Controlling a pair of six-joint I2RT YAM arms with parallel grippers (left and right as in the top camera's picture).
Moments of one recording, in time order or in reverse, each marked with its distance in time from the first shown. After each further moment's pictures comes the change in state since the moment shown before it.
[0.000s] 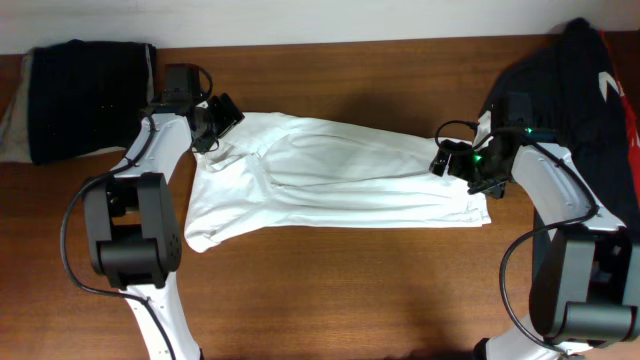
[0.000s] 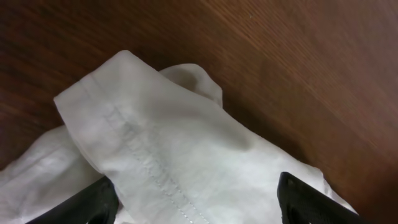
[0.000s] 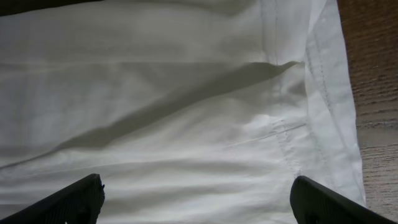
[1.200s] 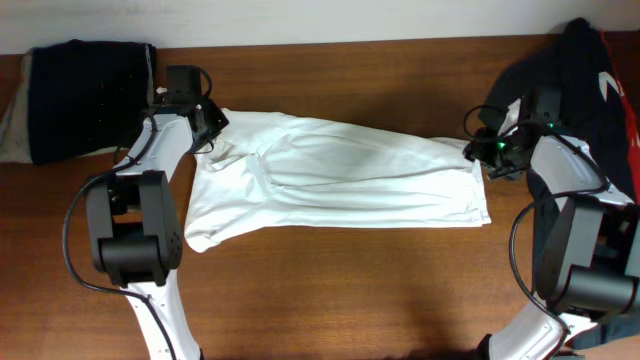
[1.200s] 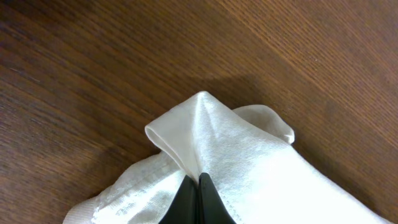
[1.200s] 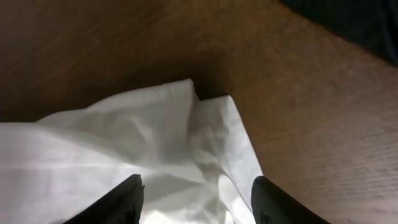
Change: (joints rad) left arm 0.000 0.017 0.000 0.007 -0.209 0.018; right arm -0.135 0.139 0.063 0.192 -0.001 -0.013
